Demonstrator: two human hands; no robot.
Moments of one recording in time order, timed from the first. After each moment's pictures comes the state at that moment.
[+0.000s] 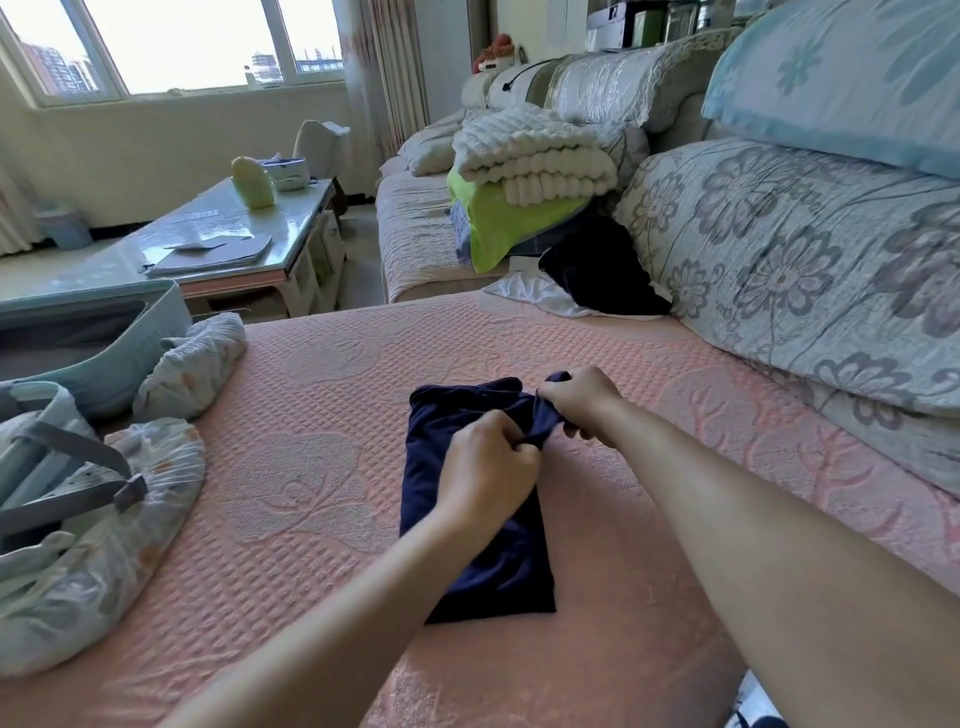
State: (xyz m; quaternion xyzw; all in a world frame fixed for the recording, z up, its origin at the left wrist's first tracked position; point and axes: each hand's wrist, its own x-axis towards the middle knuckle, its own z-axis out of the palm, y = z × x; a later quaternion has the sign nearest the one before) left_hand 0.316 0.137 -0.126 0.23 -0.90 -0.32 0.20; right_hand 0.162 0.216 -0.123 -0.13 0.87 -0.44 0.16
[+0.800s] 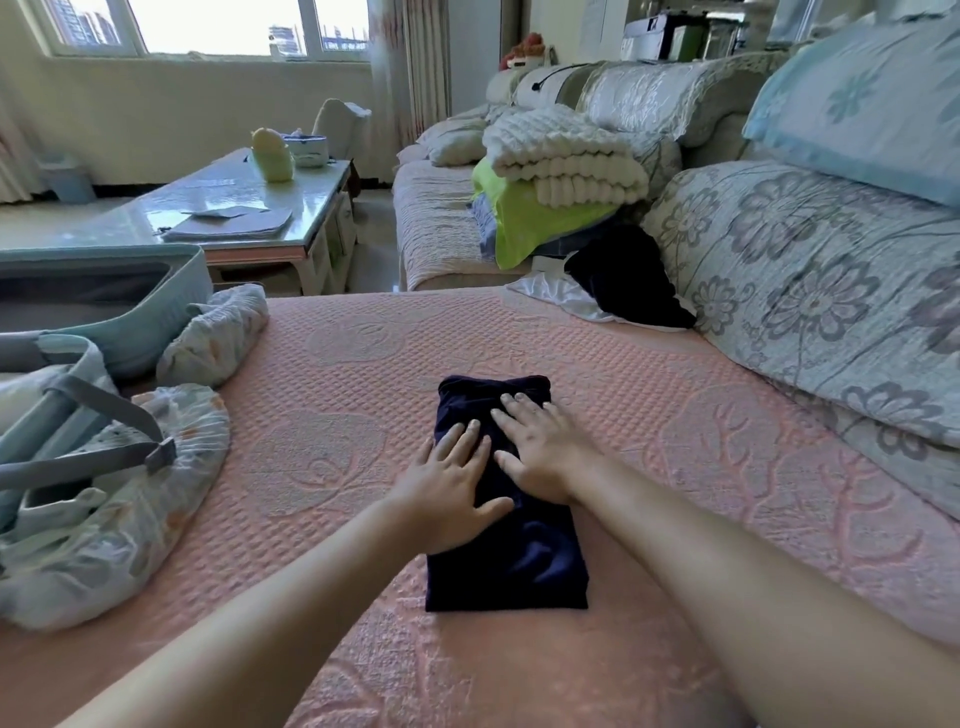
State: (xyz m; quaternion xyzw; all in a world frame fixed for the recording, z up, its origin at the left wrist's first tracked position) left_hand 0.355 0.046 -0.173 0.08 -1.00 -0.02 -0.05; right_hand 0.224 0.168 -0.158 -0.46 0.88 0.02 0.05
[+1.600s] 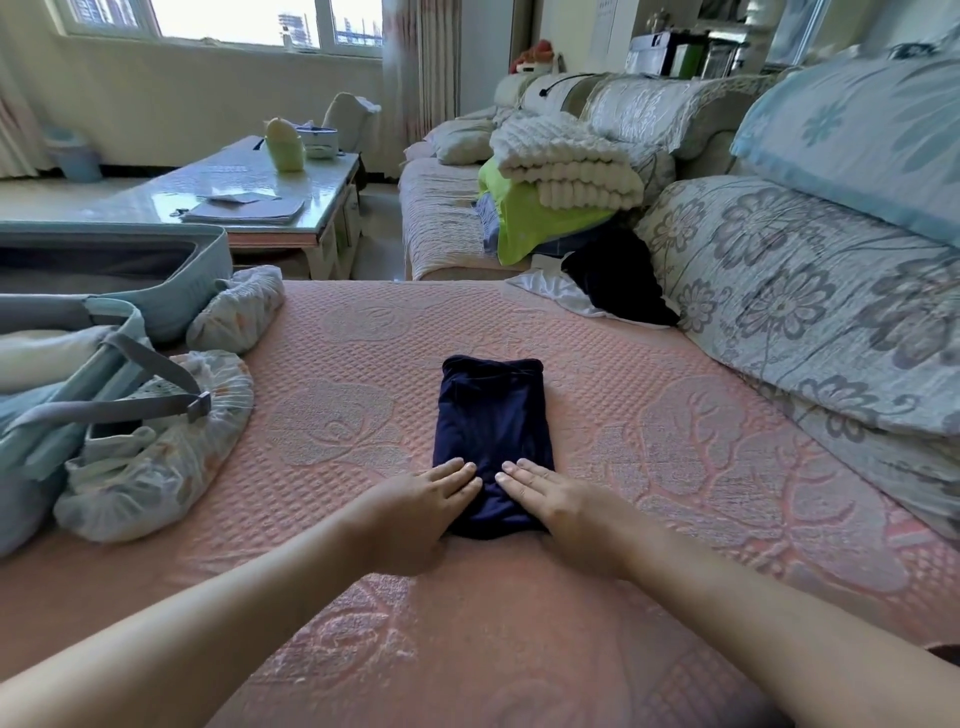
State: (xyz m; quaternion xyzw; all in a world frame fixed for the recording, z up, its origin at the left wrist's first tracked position) left_hand 0.444 0.059 -0.168 -0.12 -0.99 0.06 -0.01; right_hand 0.310 0.271 -0.162 -0.60 0.79 0.00 0.07
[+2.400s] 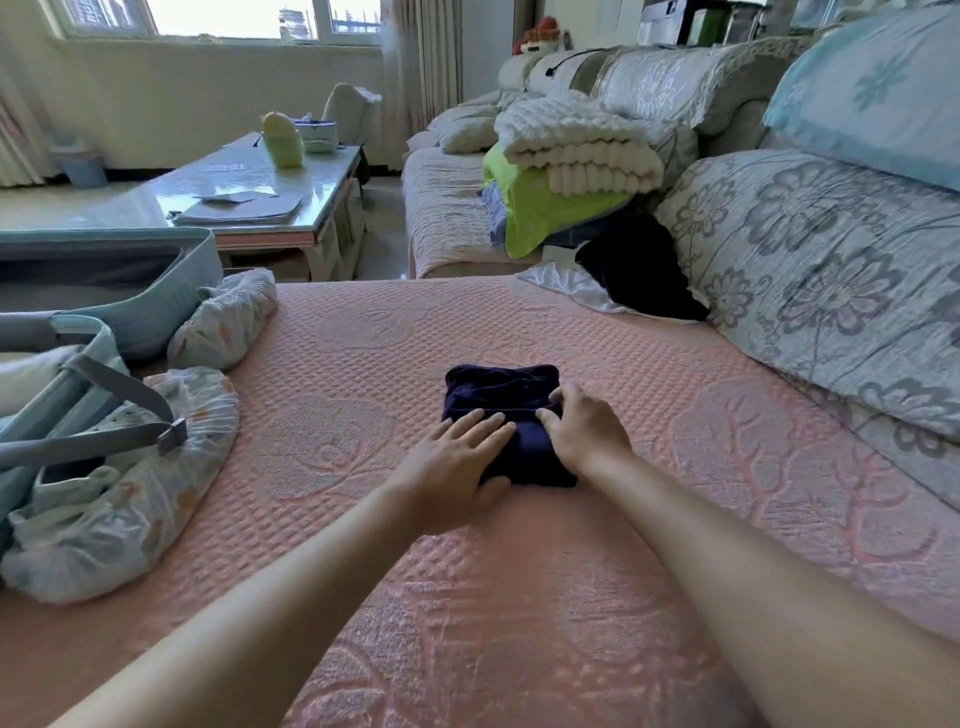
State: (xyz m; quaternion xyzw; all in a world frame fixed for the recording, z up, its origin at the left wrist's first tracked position) left_hand 0.355 0.037 -0.175 0.00 -1.00 -0.02 0.06; right_hand 0.211 0.181 -0.165 -0.25 0.92 -0.29 0.02
